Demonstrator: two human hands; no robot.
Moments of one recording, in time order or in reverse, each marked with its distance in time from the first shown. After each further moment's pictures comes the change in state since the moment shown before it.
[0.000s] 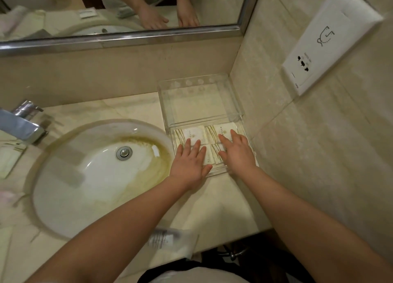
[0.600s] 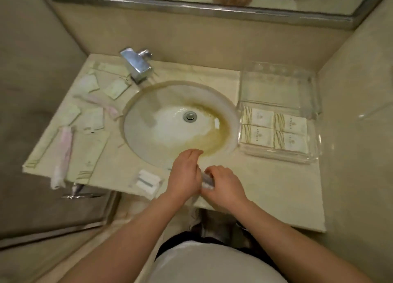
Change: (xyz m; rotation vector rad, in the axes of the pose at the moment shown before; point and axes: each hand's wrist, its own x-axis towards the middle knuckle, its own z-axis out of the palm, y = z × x) left_hand -0.205 -0.029 0.041 -0.550 0.591 -0.481; right_hand -0.164 -0.140 0.073 0.182 -0.237 -0.485
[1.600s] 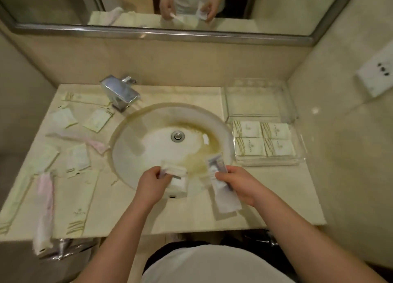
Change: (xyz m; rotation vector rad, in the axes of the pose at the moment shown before) left_hand 0.054 -0.081 -0.076 -0.273 -0.212 -0.449; right_hand 0.030 -0.019 -0.061 1.061 -0.080 0.505
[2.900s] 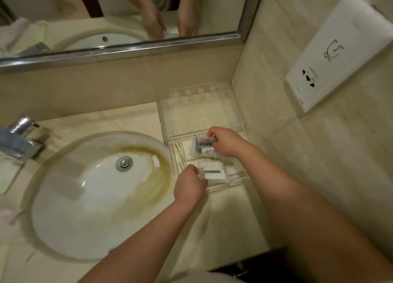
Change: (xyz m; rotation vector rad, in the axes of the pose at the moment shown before) left_hand 0.039 0.190 0.222 0.288 -0.207 0.076; right_hand 0.106 -0.087 -0.210 -0.920 0.269 -0.231
